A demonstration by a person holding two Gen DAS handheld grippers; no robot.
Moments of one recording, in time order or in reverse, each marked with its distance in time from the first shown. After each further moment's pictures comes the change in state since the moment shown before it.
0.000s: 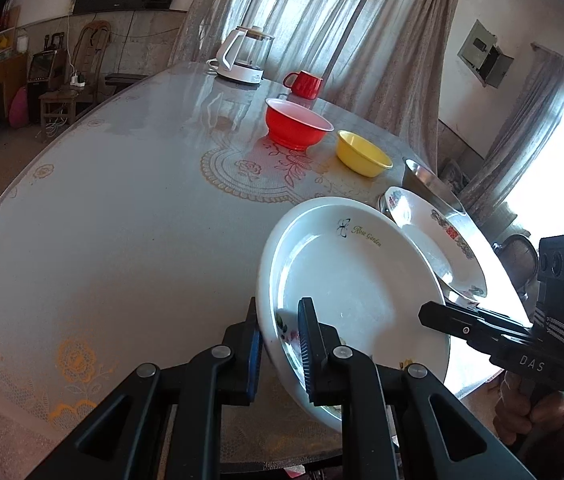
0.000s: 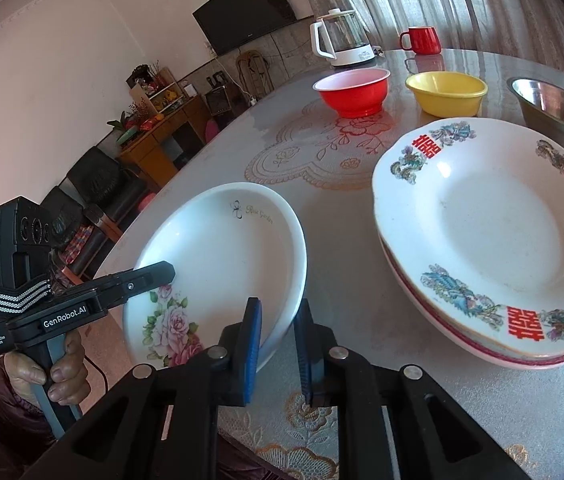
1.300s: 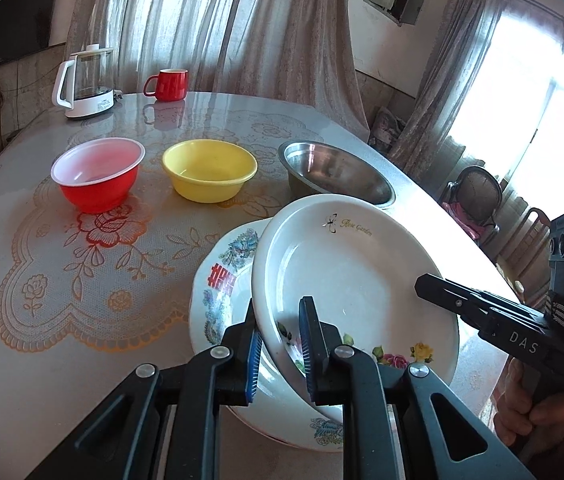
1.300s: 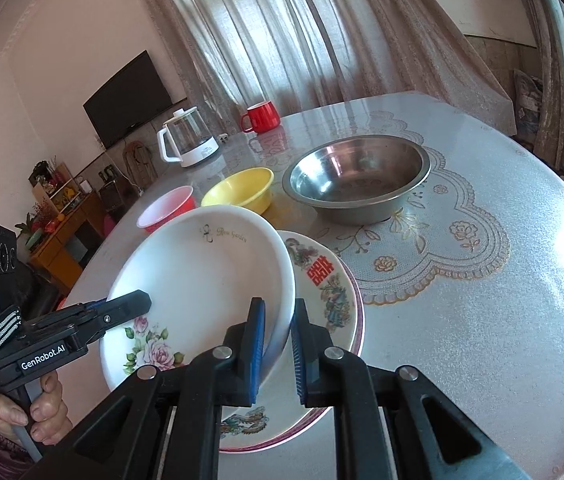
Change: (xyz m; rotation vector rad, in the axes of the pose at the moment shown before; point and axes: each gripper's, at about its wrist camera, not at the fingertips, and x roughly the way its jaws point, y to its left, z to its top) left arm 0.116 -0.161 0.078 0.300 0.081 -0.149; right arm -0.101 -0.129 0.024 0.262 -0.248 -0.352
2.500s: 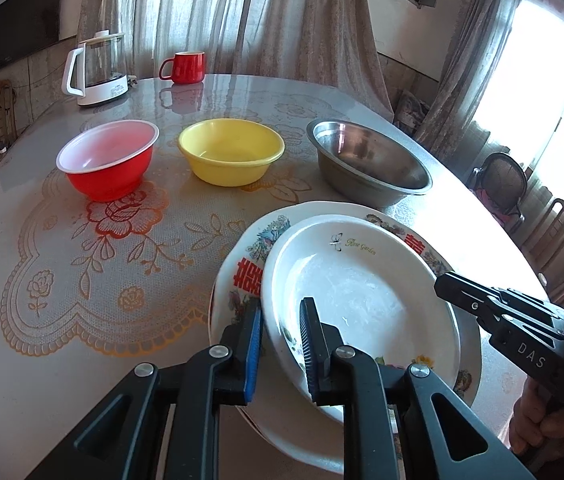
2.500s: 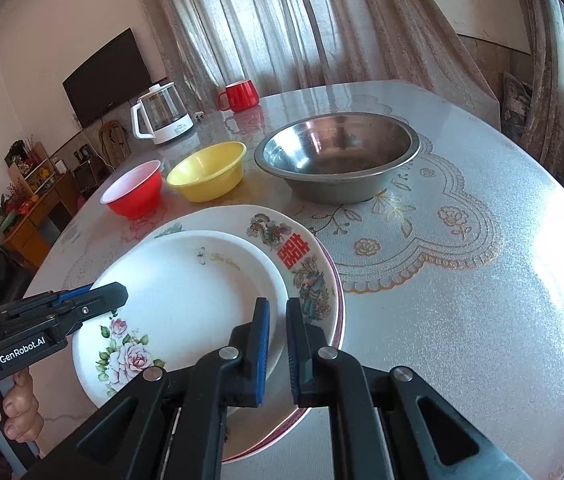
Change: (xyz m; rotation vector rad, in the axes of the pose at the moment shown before) left arm 0.025 0.007 0.001 -0.003 0.061 0.096; right arm 0.029 0.001 0.000 -0.053 0.052 -0.090
